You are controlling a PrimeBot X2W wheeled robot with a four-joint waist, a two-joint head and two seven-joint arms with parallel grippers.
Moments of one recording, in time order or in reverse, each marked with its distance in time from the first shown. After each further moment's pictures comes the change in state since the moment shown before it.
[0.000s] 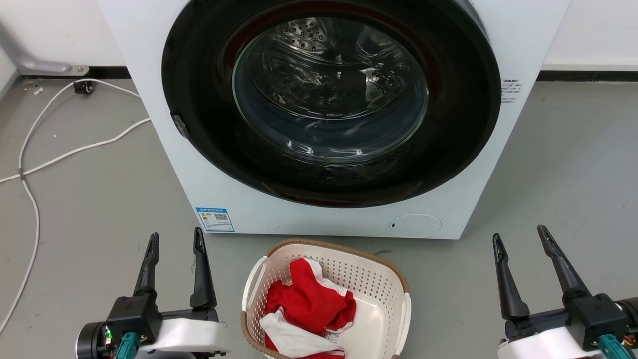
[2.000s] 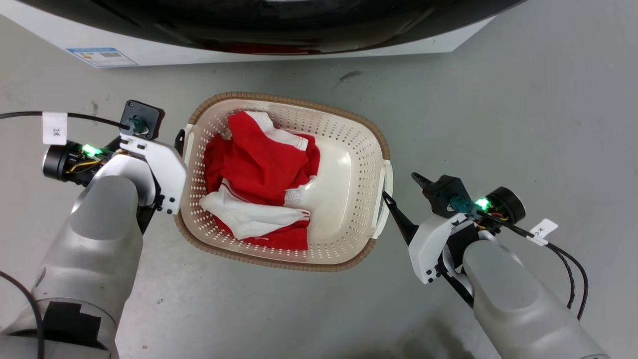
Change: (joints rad) left arm -1.002 0.227 -0.274 1.225 0.073 -0.224 0.147; right arm -0.774 -0.016 0.518 1.042 0.202 0.000 0.000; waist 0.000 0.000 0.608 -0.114
